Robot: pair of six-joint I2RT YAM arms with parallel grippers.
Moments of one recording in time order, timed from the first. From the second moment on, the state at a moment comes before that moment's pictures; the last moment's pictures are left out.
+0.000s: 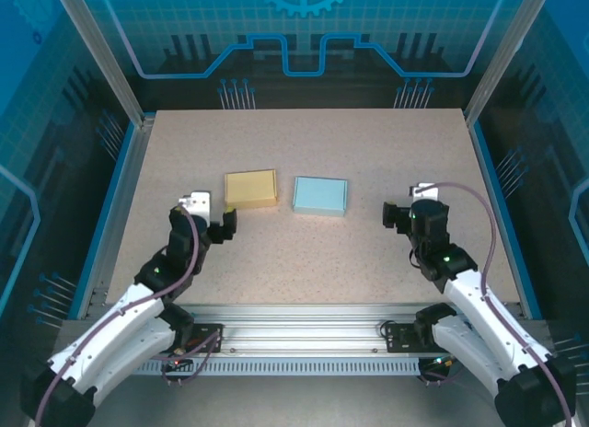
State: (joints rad) left arm -0.46 0.64 0.38 -0.14 -0.52 -0.14; right arm 0.29 0.77 0.46 -0.22 0.38 0.15
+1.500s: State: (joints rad) left arm -0.01 1.16 0.26 0.61 -0.09 -0.11; right arm 0.07 1.49 0.34 0.72 -0.02 -0.06
